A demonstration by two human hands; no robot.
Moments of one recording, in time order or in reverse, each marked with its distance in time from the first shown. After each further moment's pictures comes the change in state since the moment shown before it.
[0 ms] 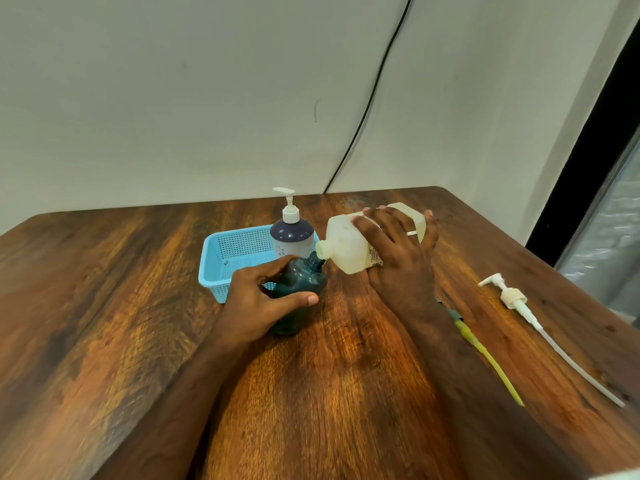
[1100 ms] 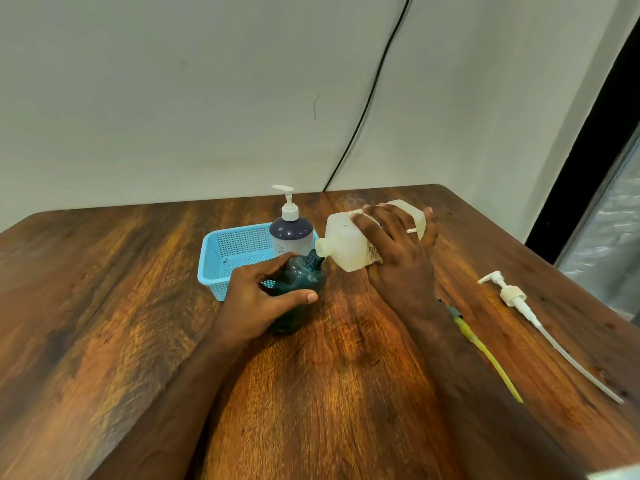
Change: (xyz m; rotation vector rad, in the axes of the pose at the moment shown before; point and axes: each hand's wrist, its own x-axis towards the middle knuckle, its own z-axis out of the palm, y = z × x) left_hand 0.002 -0.004 0.000 0.005 -0.004 -0.025; right_hand -0.001 -0.001 0.000 -0.026 -0.016 0.005
